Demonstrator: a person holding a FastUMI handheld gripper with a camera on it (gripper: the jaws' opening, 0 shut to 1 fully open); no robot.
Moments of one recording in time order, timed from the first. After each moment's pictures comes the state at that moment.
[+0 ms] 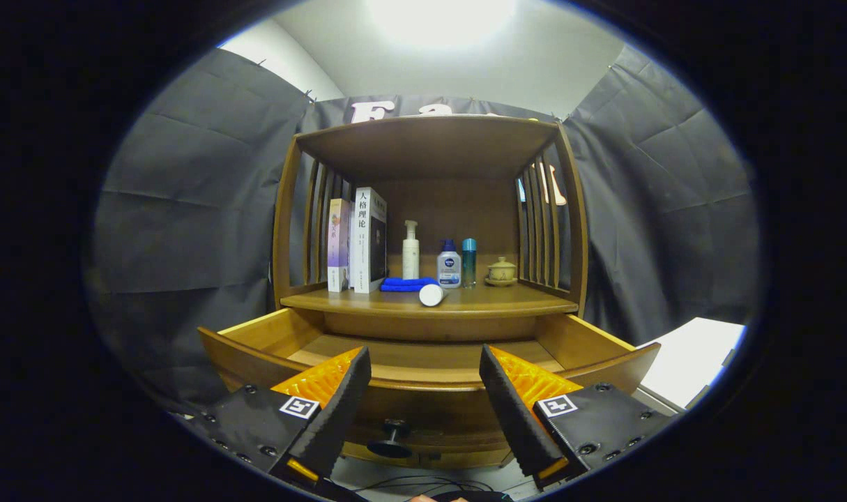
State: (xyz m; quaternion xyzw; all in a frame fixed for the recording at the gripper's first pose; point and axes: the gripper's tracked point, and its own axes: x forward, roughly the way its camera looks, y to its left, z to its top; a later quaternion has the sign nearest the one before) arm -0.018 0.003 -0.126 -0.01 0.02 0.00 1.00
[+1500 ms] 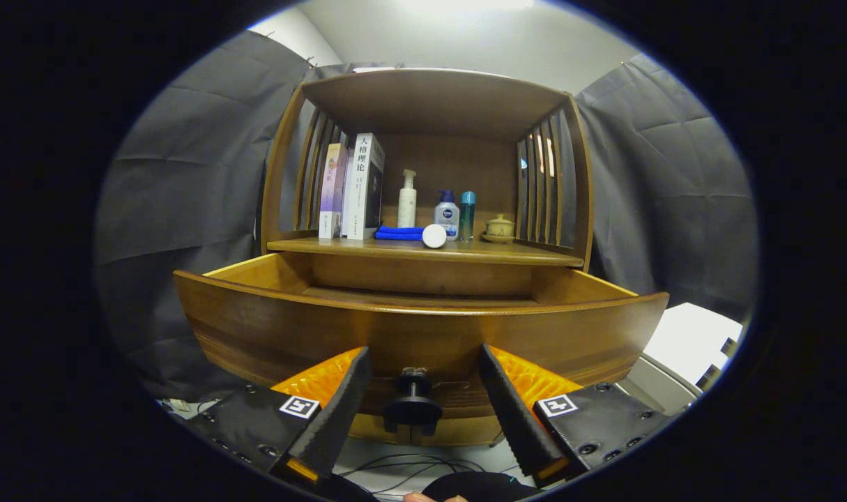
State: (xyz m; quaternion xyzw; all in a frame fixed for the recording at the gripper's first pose) arm -0.004 0.022 -0.188 -0.03 0.09 -0.04 0.99
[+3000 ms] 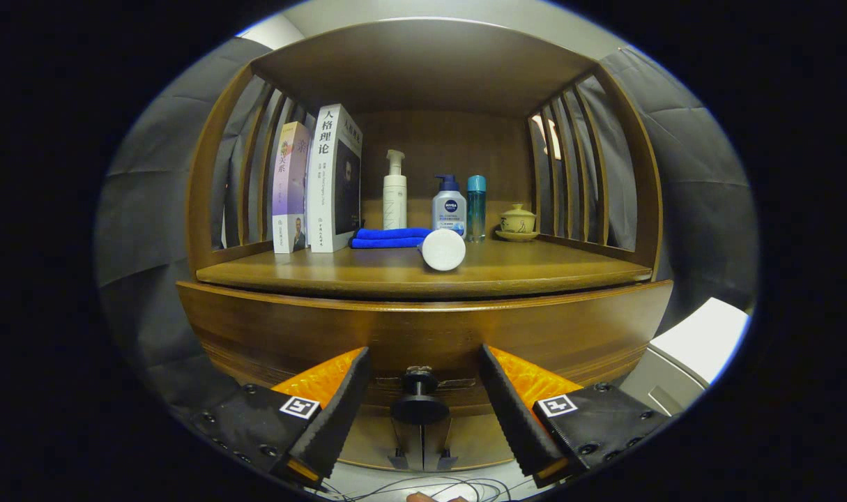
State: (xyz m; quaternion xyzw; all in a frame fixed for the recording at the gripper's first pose) arm 0.150 0.018 -0.186 -0.01 0.12 -0.06 0.99
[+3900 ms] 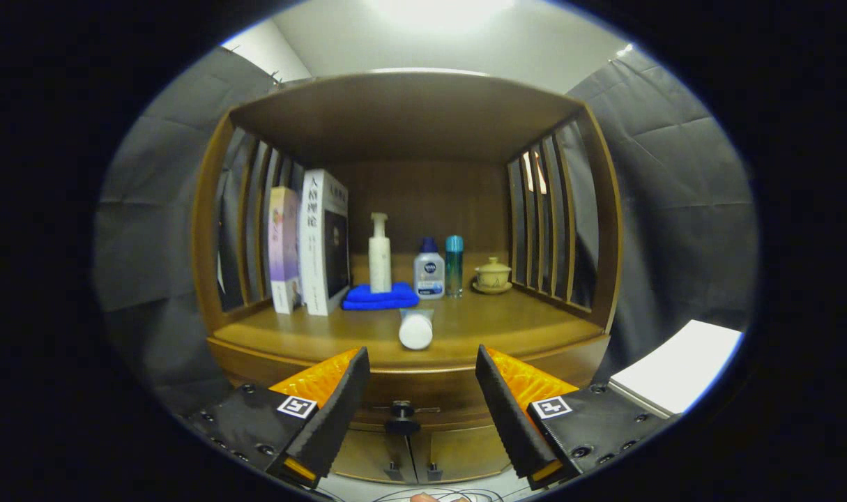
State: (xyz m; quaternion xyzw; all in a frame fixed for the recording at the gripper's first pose) arm 0.104 0.011 -0.069 0.00 0.05 -0.06 1.00
